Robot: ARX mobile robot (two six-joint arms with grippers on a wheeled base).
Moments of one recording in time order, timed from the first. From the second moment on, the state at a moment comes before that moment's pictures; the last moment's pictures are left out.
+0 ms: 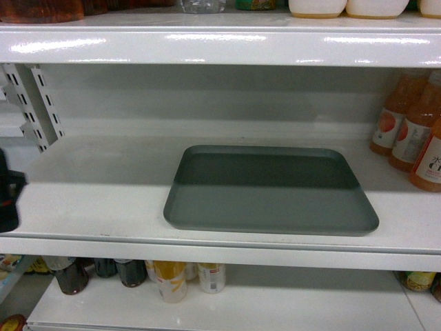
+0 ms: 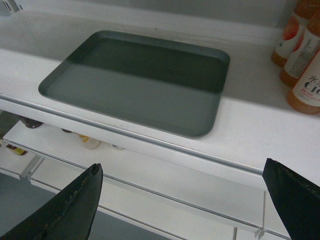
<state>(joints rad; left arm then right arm) -0.11 1.33 0.41 0.45 -0.20 -0.12 -0.05 1.12 0.25 0.47 -0.35 -0.13</state>
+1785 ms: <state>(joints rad) -0.28 2.44 1.49 0.12 -0.12 -0.25 0.05 2.36 1.34 0.18 0.00 -0.03</state>
